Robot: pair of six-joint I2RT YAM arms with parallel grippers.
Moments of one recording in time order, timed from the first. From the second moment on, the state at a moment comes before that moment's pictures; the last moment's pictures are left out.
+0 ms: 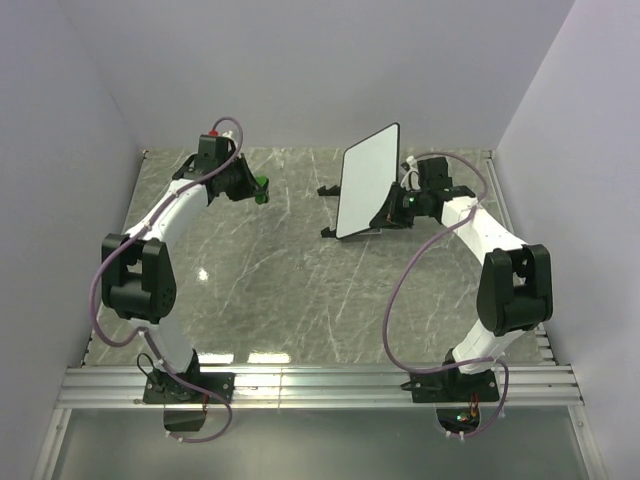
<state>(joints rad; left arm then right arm) -0.18 1.78 1.48 -0.42 0.26 -0.52 0.17 1.66 1.24 -0.49 -0.58 0.47</state>
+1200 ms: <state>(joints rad) -0.18 1.37 1.16 -0.49 0.20 -0.49 0.20 1.62 1.23 -0.53 -0.58 0.44</state>
